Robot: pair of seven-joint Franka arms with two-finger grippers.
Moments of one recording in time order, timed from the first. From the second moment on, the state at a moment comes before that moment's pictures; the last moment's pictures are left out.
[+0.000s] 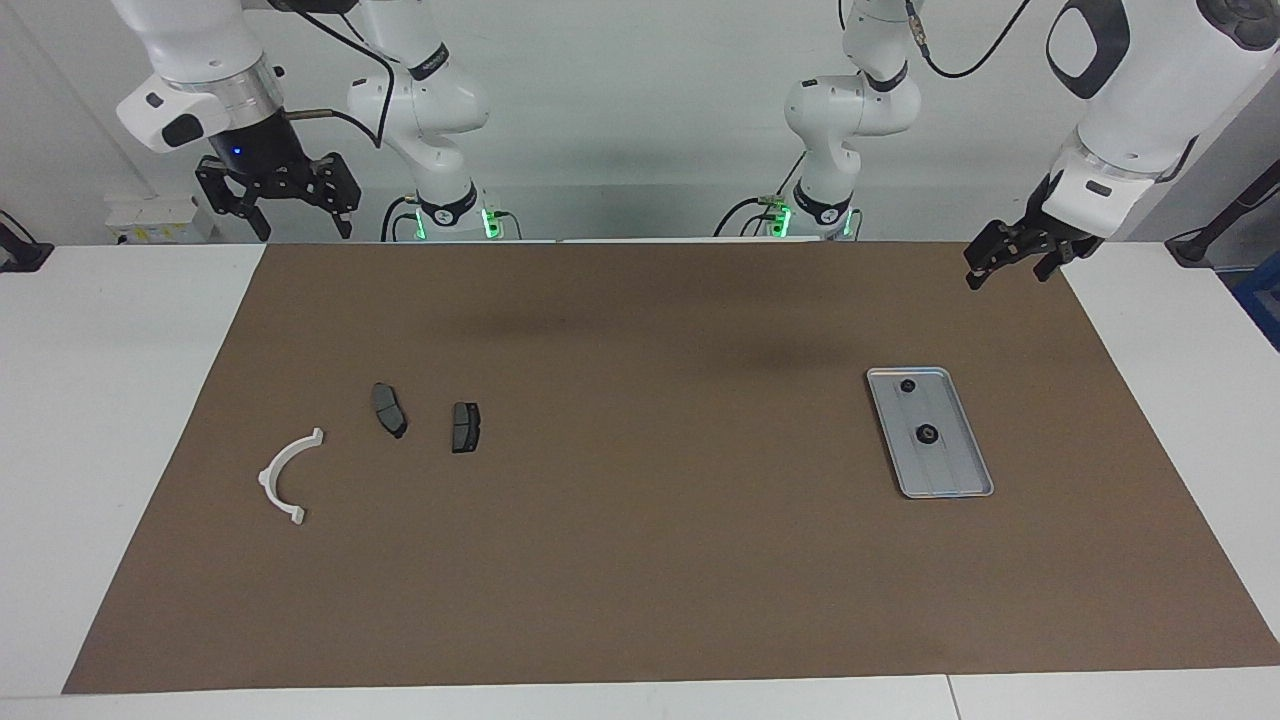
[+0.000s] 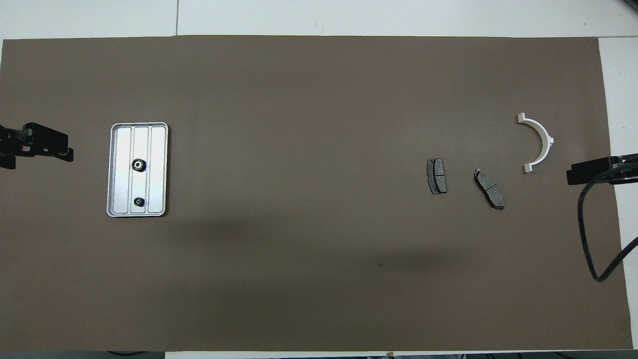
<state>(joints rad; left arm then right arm) -0.05 0.04 0.03 -1.54 0.00 1.51 -0.07 0.08 -0.14 -0.07 -1.66 -0.03 1.51 -0.03</state>
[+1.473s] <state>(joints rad) -0.05 0.00 0.04 -1.85 0.00 1.86 -0.06 0.08 -0.14 -0.07 -1.66 -0.03 1.51 -0.03</state>
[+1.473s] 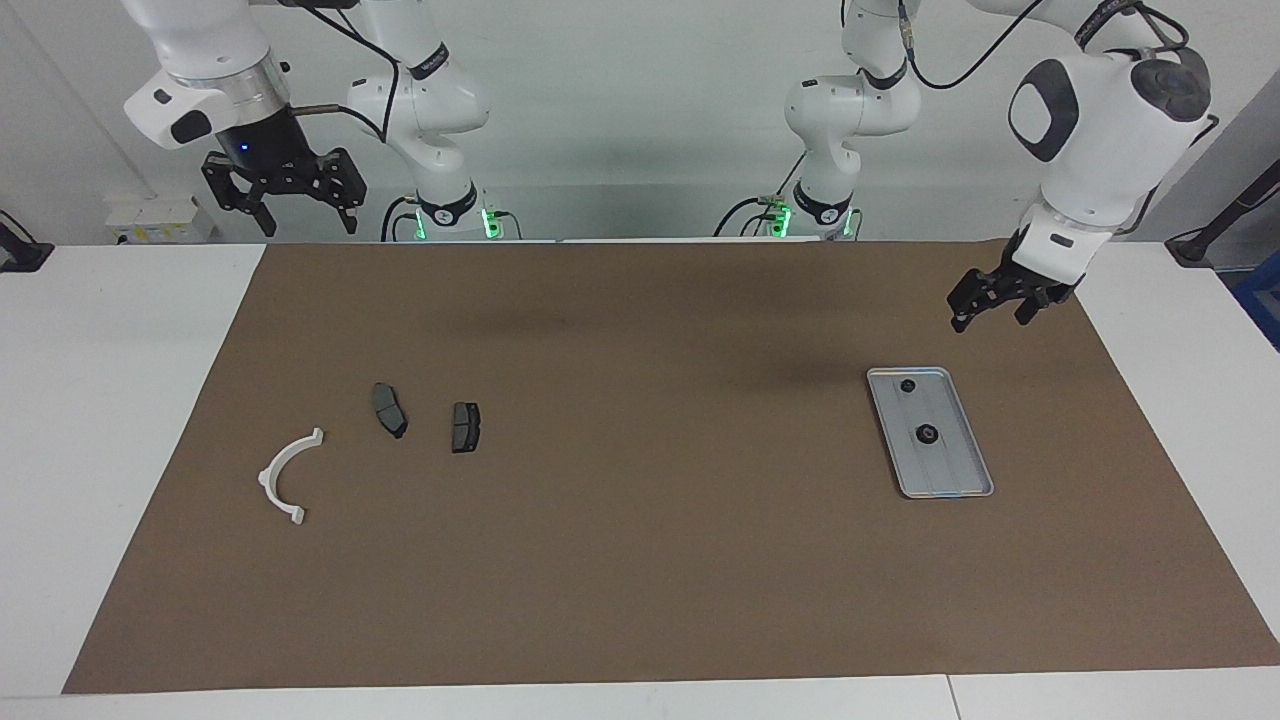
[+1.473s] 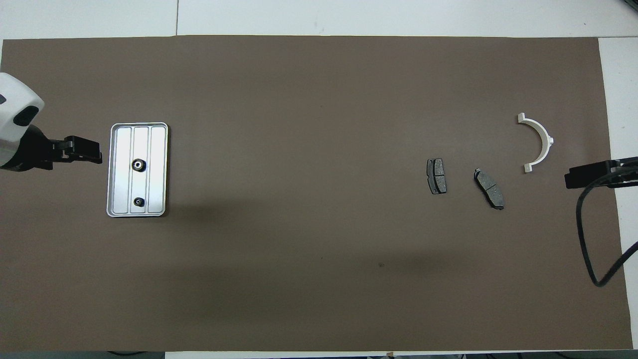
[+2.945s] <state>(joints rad) -0.04 0.28 0.04 -2.07 0.00 2.38 -0.06 0.08 -0.14 -0.07 -1.66 -0.03 1.51 -0.03</state>
